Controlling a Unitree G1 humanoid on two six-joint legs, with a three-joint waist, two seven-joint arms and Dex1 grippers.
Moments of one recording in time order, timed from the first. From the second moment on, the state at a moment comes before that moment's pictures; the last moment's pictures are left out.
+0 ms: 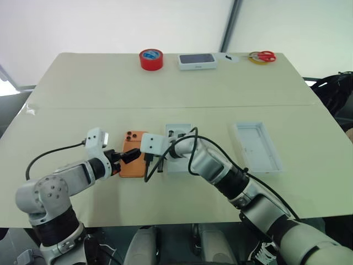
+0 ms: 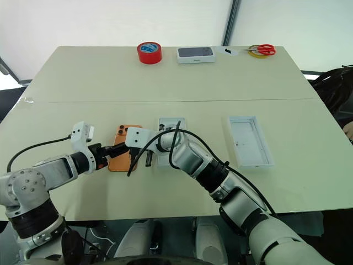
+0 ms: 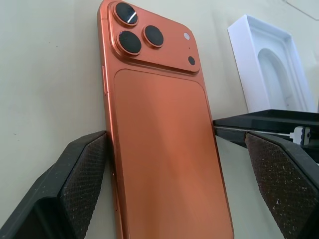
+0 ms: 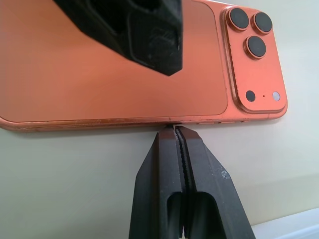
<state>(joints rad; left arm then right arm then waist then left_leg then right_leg) -0.34 0.26 0.57 -0.47 -0.72 1.61 -0.21 -0.81 -0.14 0.65 0.17 -0.27 0.60 0.81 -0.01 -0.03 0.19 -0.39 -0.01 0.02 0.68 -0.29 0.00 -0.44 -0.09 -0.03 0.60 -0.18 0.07</state>
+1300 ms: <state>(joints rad) -0.38 0.26 0.66 -0.32 -0.99 1.61 -0.11 -0.77 -0.21 0.63 0.08 -0.25 0.63 0.85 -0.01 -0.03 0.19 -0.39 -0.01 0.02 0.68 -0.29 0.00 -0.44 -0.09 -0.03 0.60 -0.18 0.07</state>
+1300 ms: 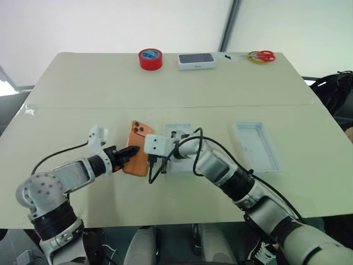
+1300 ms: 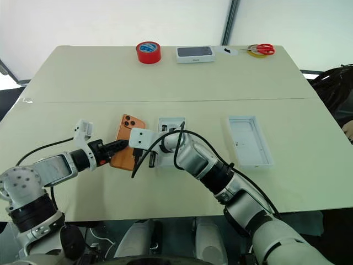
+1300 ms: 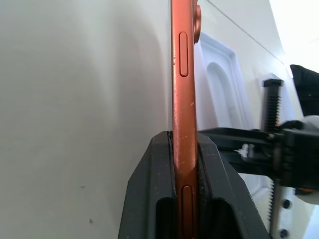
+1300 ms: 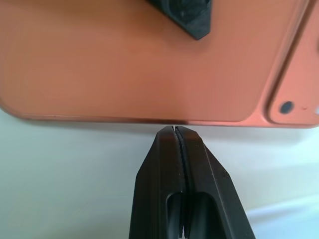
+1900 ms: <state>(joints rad) -0.56 -0.10 0.83 -0.28 -1.28 1.54 0.30 -0.60 -0.53 0.07 -0.20 0.16 0.67 1.00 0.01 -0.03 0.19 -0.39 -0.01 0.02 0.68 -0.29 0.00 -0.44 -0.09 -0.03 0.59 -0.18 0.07</state>
